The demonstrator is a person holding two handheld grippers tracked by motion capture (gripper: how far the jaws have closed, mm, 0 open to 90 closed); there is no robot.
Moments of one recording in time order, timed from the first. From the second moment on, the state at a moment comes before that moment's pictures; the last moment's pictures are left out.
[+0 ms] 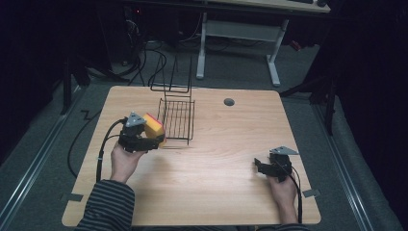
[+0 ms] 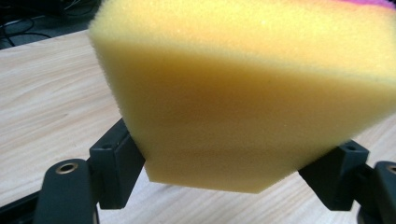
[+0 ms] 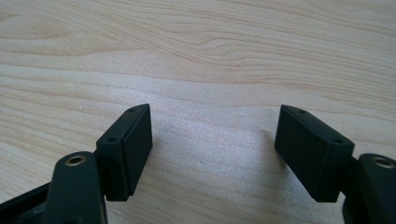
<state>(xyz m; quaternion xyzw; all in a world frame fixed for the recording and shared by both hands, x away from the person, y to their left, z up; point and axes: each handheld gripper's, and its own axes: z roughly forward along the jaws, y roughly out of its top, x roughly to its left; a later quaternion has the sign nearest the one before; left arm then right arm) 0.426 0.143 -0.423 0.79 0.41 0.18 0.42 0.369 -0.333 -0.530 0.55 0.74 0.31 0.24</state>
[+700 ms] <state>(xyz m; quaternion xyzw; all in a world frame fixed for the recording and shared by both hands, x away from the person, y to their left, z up) 0.460 0.118 -0.421 0.79 0.40 0.20 0.41 0.369 -0.333 -0.530 0.55 0.74 0.31 0.24</state>
